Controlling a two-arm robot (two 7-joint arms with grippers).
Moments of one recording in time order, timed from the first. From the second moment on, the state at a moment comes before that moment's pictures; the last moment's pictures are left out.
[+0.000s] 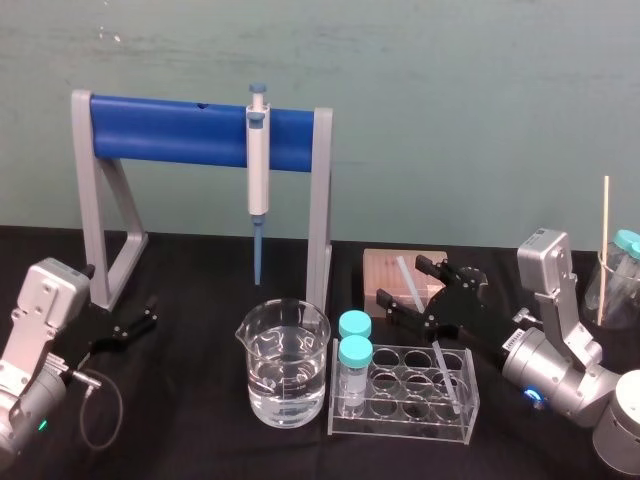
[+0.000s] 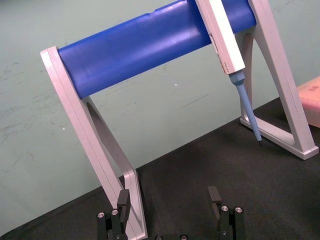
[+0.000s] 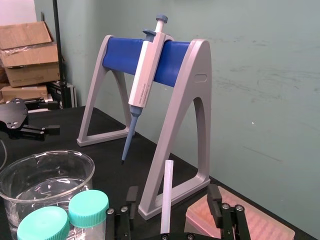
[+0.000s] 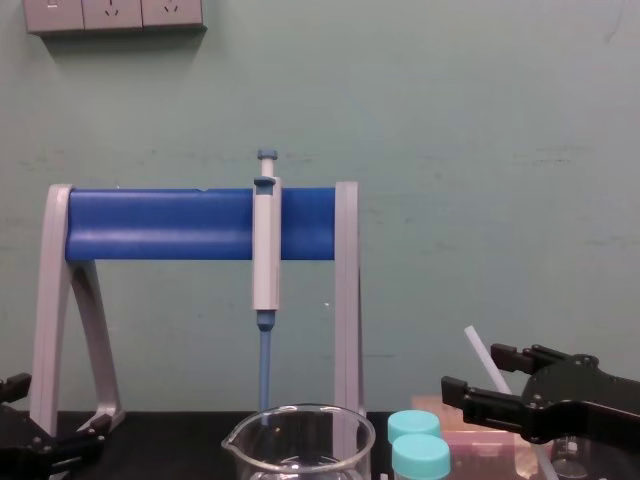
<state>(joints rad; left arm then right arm) -0.20 0.60 0.45 -1.41 -0.25 -0.12 0.03 0.36 0.40 -0.40 -1.22 0.36 -0.20 0.52</state>
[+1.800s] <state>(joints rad) -0.20 0.60 0.45 -1.41 -0.25 -0.12 0.03 0.34 0.38 -0.37 -1.23 0.38 -0.24 0.53</state>
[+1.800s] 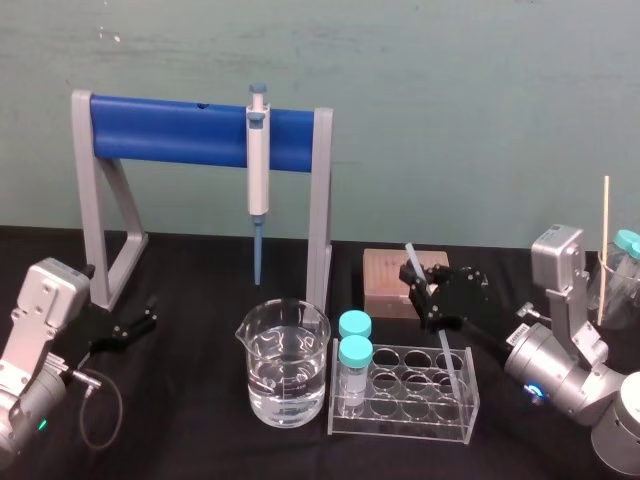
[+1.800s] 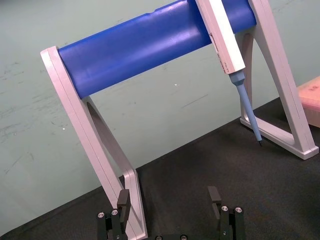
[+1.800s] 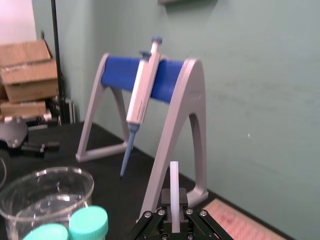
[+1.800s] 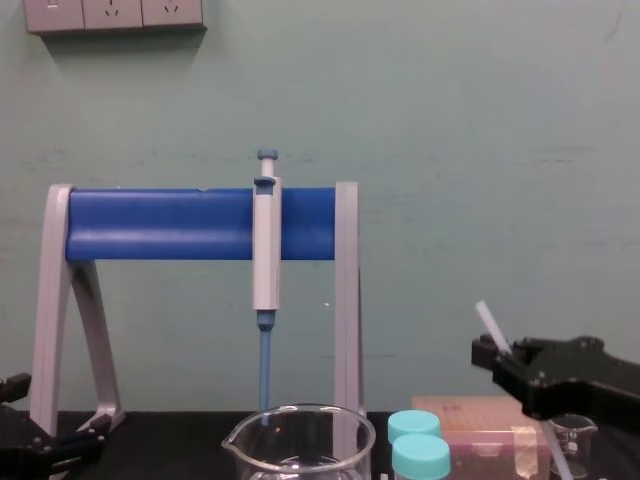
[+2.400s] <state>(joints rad) -0.20 0.60 0.45 -1.41 -0.25 -0.12 0.03 0.31 0.33 -0.30 -1.27 0.44 -0.34 0.56</state>
